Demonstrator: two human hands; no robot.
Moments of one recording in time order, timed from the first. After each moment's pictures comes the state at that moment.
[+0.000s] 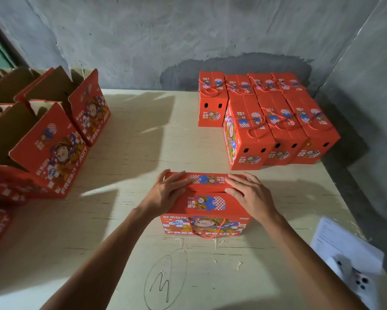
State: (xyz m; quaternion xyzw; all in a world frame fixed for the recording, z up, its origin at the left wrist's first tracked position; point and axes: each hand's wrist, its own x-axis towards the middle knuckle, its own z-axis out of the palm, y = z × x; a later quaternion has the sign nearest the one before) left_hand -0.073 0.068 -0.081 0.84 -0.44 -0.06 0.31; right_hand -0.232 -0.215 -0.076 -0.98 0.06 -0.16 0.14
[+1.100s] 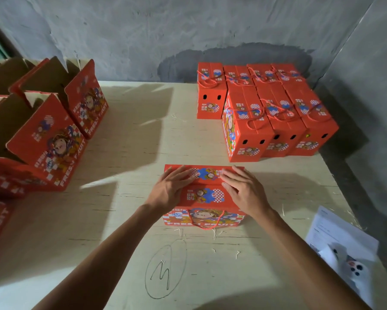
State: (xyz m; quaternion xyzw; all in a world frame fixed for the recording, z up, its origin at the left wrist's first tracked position) left_hand -0.097 0.062 -0.088 0.82 -0.49 0.01 0.29; right_hand -0.234 -0.198 -0.095 -0.97 0.02 -0.21 0.14
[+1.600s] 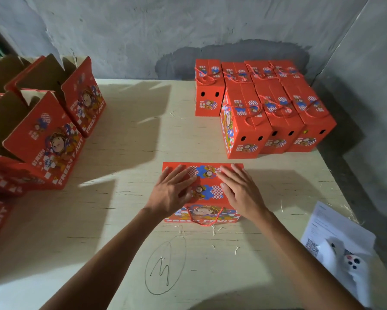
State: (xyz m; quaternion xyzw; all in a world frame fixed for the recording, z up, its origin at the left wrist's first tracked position) left_hand -0.119 0.060 -0.093 0.85 -0.46 0.02 0.24; right_hand -0.245 -0.189 -0.104 -0.97 0.02 -0.18 0.15
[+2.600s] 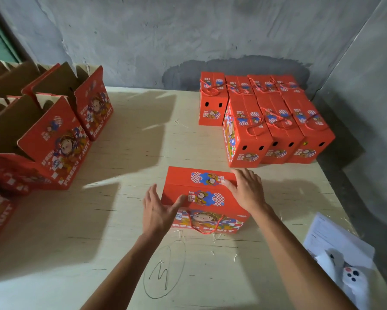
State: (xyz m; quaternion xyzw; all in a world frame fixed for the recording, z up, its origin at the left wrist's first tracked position) left_hand -0.162 0.084 -0.106 0.90 -0.04 -0.09 0.43; right_hand -0.220 -0.200 -0.083 -0.98 0.18 -0.10 0.08
